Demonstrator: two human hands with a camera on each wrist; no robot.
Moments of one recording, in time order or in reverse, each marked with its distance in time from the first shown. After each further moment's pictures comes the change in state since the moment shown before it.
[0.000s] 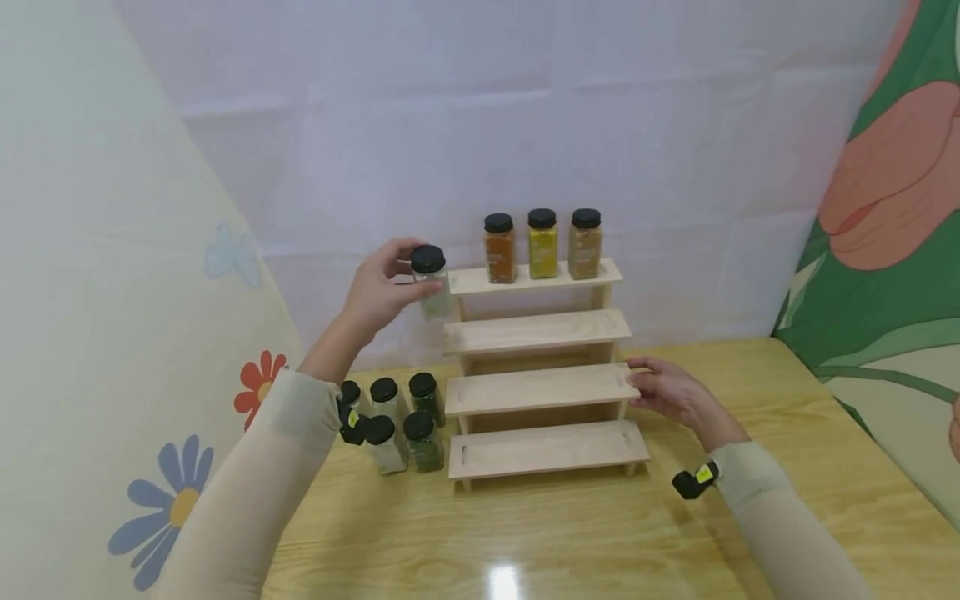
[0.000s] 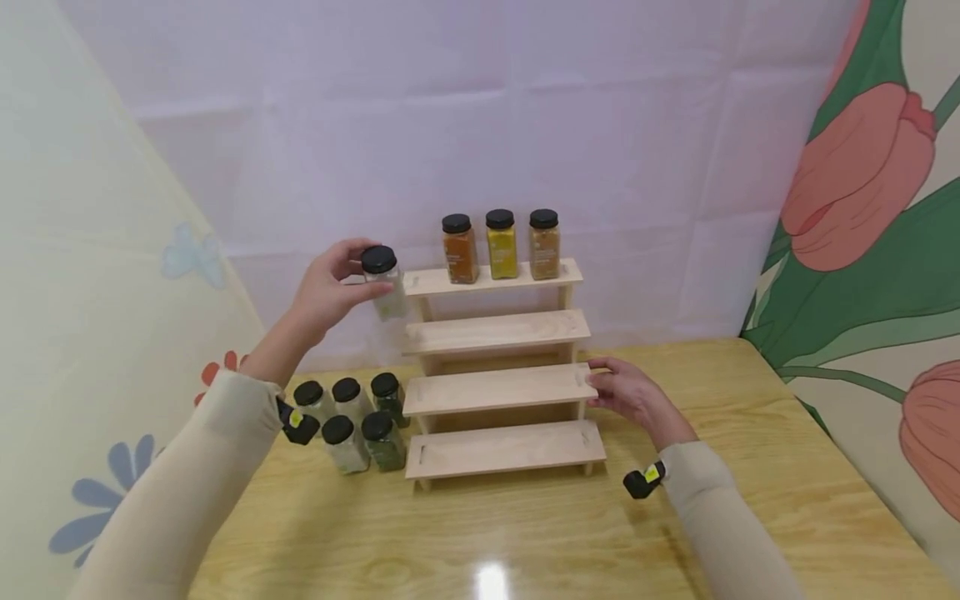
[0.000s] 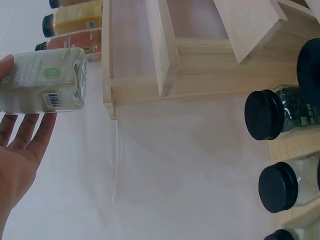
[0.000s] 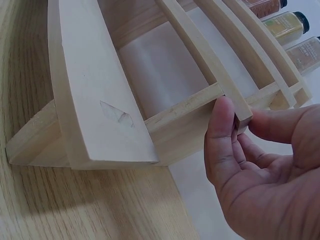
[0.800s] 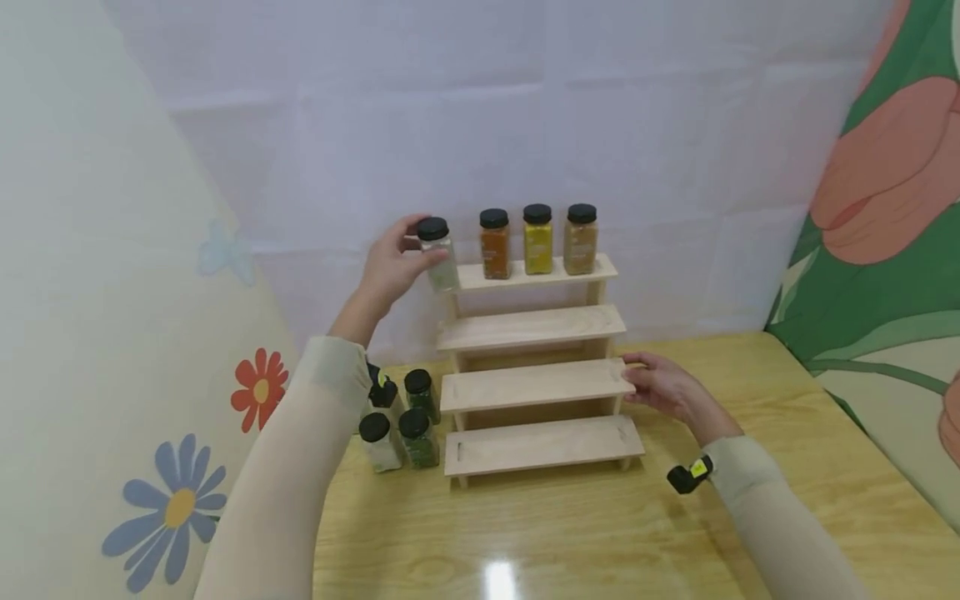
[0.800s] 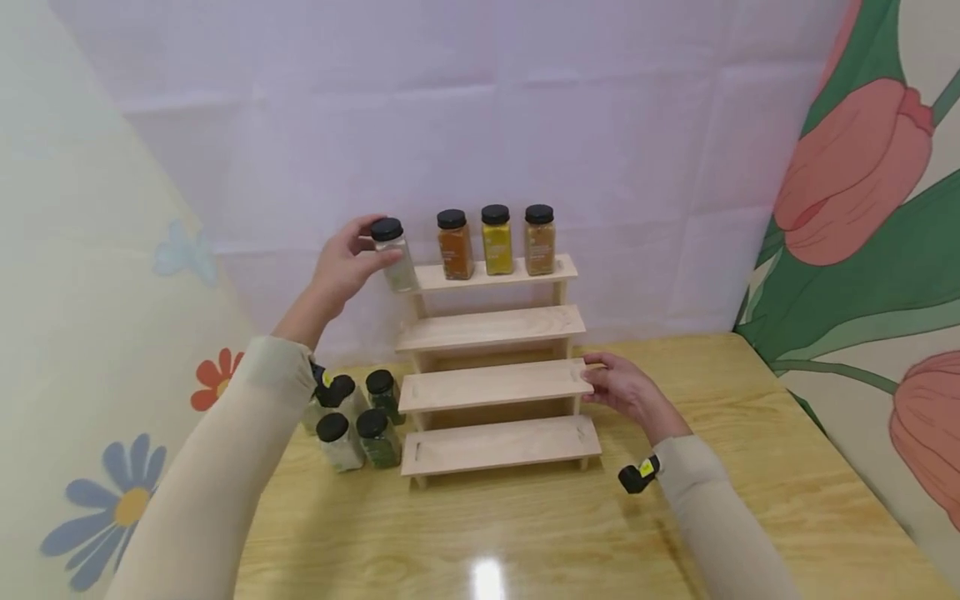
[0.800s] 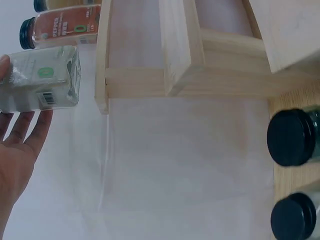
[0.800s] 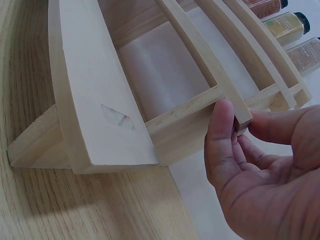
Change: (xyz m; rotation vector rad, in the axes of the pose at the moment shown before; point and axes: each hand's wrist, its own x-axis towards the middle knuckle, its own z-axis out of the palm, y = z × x) left_hand 0.045 -0.010 0.015 0.014 0.045 -0.025; right_hand 0.000 -0.002 0.002 0.043 0.004 0.015
